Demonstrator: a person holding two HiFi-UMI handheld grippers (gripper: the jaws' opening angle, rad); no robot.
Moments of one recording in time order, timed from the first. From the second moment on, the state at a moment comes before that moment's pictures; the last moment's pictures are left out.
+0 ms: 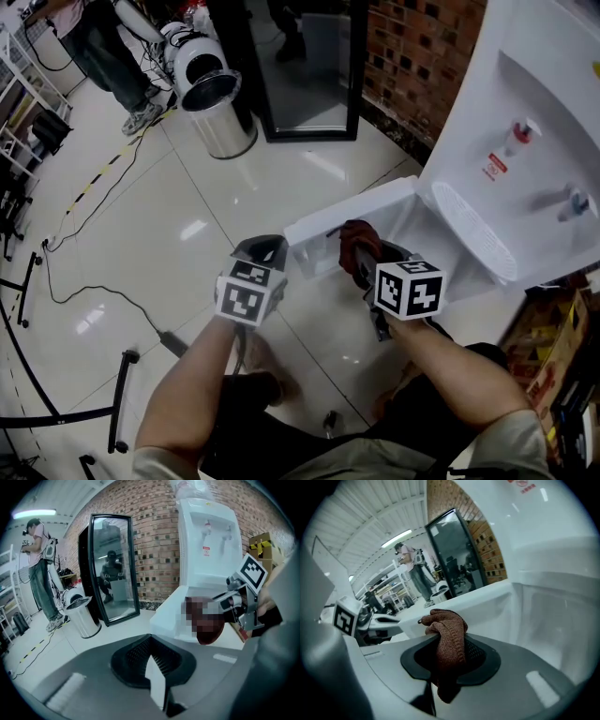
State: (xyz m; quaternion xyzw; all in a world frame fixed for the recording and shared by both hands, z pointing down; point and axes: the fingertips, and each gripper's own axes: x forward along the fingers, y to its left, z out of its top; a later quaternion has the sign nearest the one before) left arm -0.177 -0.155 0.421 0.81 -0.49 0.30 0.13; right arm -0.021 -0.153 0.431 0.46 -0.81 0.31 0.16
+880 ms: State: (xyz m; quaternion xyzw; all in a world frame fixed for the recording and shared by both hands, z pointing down) left arm -0.176 -0.152 0.423 0.81 -0.48 0.31 0.13; right arm -0.136 -0.115 0.503 0.29 -0.87 0.27 0.28
